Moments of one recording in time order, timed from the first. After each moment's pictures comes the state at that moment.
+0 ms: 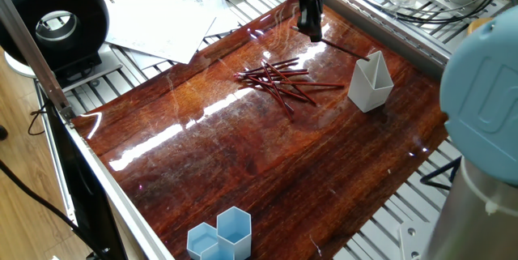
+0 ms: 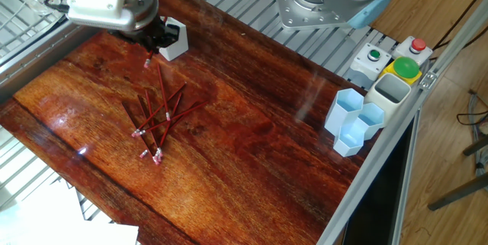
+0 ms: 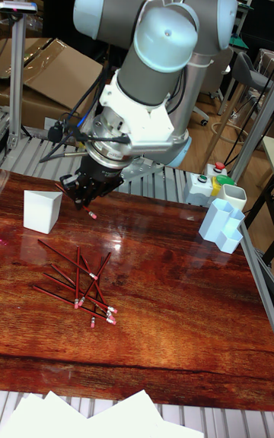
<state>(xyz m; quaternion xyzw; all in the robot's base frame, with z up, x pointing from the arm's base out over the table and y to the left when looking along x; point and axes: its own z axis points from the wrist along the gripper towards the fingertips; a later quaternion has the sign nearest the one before) 0.519 -0.100 0.169 0.25 -0.96 0.07 0.12</state>
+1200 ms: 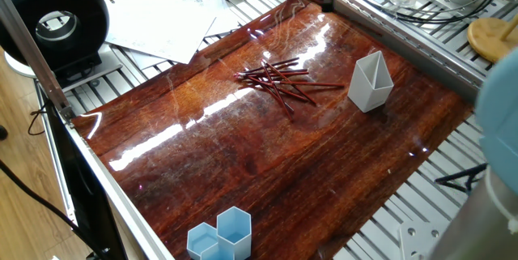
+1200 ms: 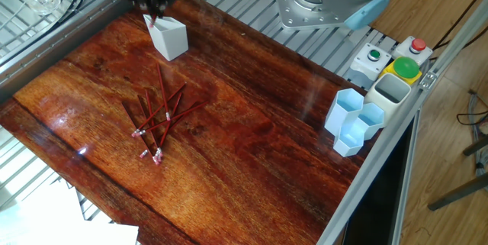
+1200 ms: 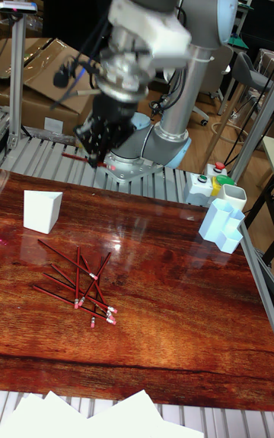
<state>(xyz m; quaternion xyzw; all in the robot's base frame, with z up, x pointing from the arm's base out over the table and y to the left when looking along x) 0.488 -0.091 0.267 0.35 -0.94 0.02 0.06</state>
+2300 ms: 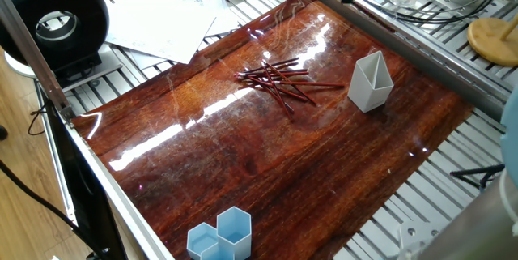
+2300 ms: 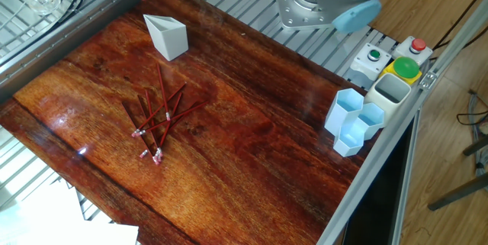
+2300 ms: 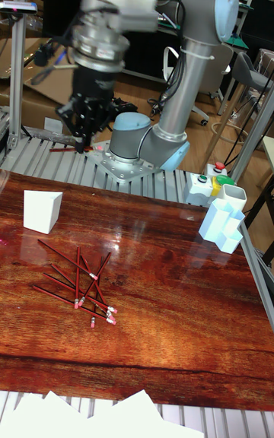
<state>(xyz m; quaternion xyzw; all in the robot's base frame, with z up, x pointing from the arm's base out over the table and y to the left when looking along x) 0.473 -0.129 0.281 0.37 -0.93 -0.01 -0.02</state>
